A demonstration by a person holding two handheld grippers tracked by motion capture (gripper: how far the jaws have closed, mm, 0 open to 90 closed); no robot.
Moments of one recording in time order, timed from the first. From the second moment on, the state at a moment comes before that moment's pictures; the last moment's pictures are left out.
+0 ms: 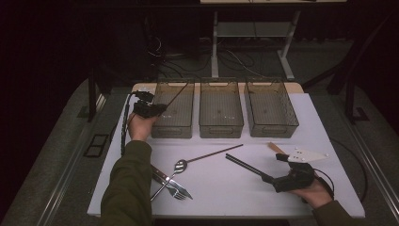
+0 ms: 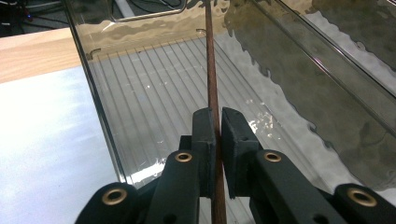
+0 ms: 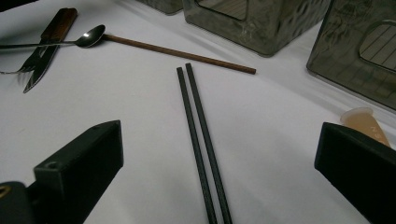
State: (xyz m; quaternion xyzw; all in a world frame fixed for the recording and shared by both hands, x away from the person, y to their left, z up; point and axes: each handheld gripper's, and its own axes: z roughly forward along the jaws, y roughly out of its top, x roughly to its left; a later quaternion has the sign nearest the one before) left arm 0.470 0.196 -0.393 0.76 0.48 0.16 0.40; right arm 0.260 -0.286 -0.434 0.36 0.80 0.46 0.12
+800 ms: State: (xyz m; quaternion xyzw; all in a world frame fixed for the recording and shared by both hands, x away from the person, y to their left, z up) left arm 0.432 0.188 -0.376 0.79 0.40 0.13 0.45; right arm 0.260 -0.284 -0.434 0.36 0.80 0.46 0.12
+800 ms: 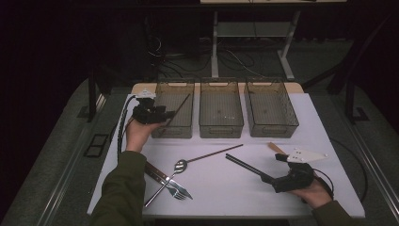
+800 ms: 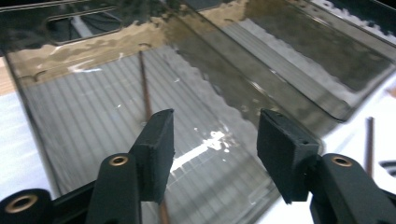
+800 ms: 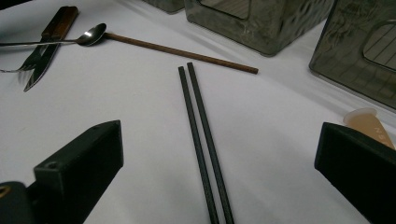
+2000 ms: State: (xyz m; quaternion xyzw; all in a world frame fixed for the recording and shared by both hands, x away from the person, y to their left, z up) left arm 0.350 0.153 -0.385 0.82 0.29 0.11 0.48; right arm 0.259 -0.285 -0.433 0.36 0.80 0.47 0.13
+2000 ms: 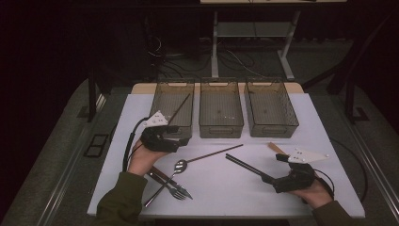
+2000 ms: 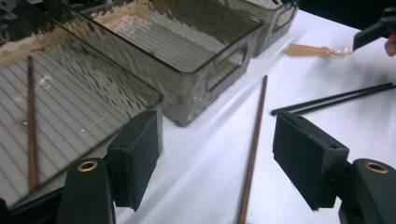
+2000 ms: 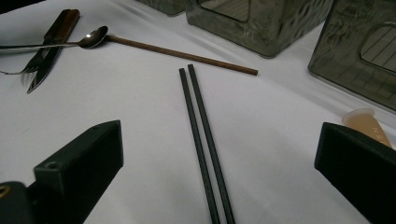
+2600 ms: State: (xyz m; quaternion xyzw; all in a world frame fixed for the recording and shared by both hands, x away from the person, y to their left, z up) left arm 0.328 0.132 -0.411 0.83 0.28 0.08 0.48; right arm 0.258 -0.287 -0.432 0.36 0.80 0.47 0.13
